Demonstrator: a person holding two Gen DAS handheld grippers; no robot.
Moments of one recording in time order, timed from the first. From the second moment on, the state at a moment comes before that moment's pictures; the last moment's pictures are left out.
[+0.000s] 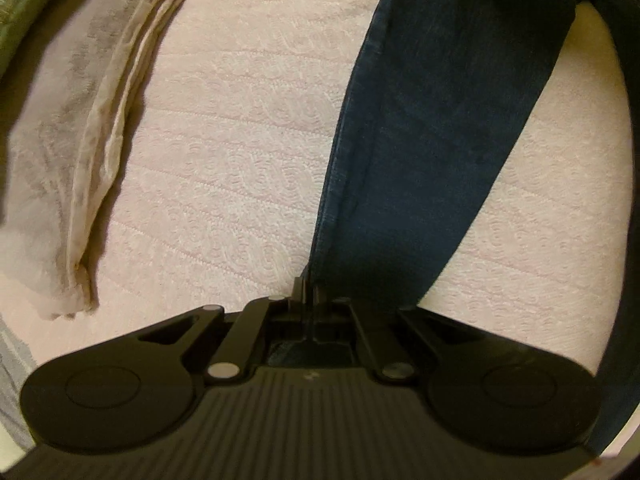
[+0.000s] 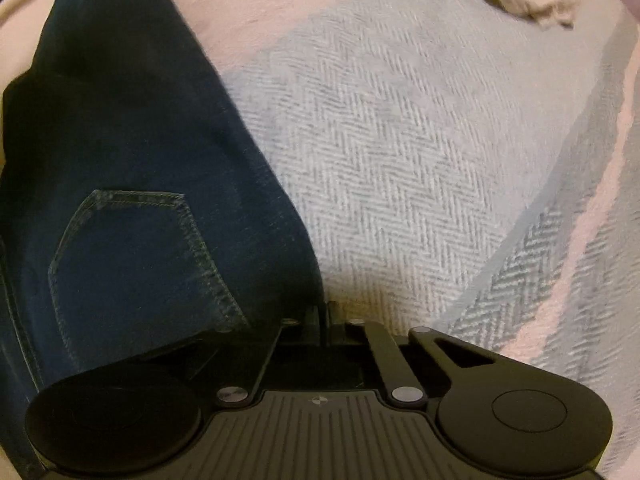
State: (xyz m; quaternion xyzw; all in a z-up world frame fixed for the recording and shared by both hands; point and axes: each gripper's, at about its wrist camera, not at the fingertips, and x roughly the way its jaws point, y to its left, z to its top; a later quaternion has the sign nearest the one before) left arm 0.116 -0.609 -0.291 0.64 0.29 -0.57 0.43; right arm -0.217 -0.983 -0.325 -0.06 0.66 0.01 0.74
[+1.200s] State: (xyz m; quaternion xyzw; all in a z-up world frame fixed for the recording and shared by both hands) left arm -0.140 -0.218 -0.311 0.57 0.28 -0.61 0.48; right arm -0.483 -0.519 -0.323 -0.11 0.53 -0.40 0.74
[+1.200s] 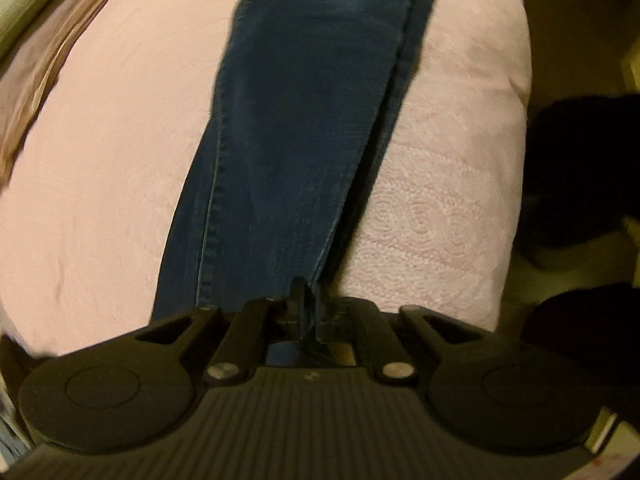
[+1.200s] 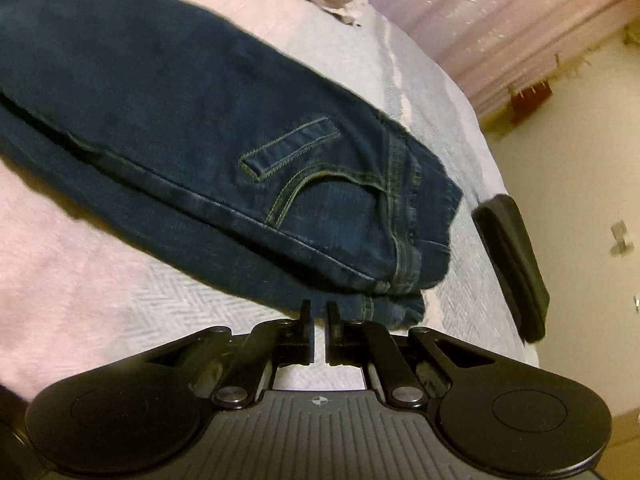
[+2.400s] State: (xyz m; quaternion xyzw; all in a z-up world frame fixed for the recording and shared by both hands) left arm 0.062 -0.224 -0.312 0.41 0.38 -0.62 0.55; right arm -0.162 -0.261 -0.320 -0.17 0.40 -0.06 0.90
